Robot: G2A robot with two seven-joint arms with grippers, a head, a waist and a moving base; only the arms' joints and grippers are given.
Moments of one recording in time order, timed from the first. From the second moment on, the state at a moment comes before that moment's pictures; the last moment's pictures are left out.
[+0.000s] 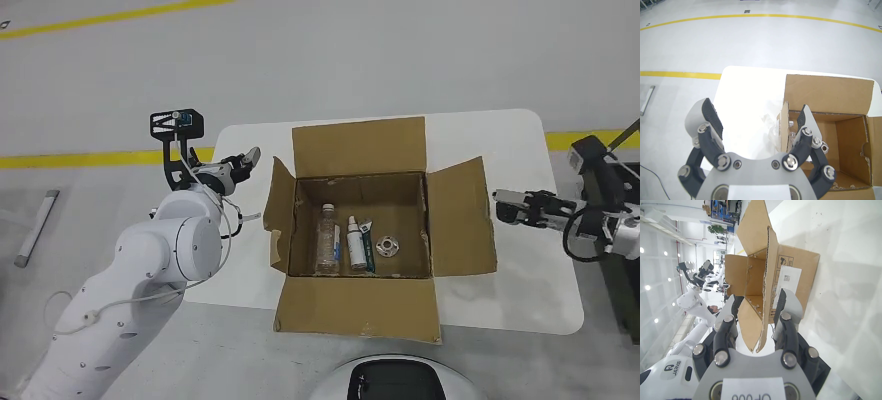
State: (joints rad) left arm 0.51 -0.74 -0.84 -1.98 0.75 0.74 -0.85; right arm -1.24 -1.05 1.83 -1.75 0.12 0.10 1.24
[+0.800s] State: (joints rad) left arm 0.51 -0.74 -0.84 -1.98 0.75 0.74 -0.85; right arm -1.23 -1.00 1.86 -1.72 0.09 0.10 1.26
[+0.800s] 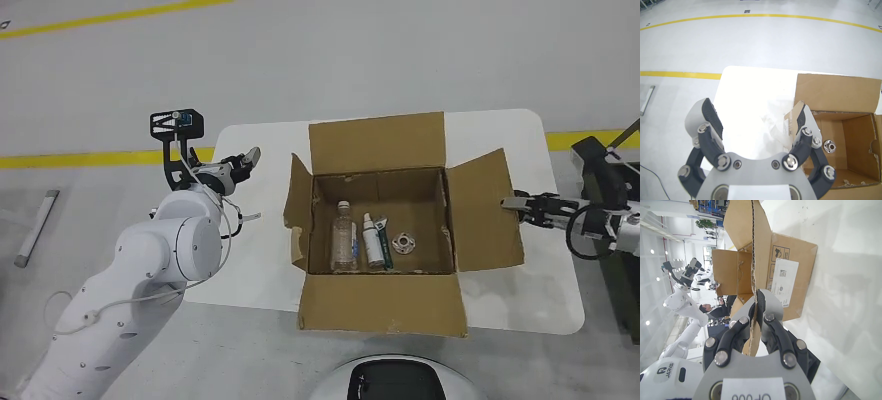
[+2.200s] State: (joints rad) left arm 0.51 -0.74 -0.84 -1.98 0.75 0.74 -0.85; right arm -1.56 -0.97 1.94 -1.96 -0.38 0.01 0.83
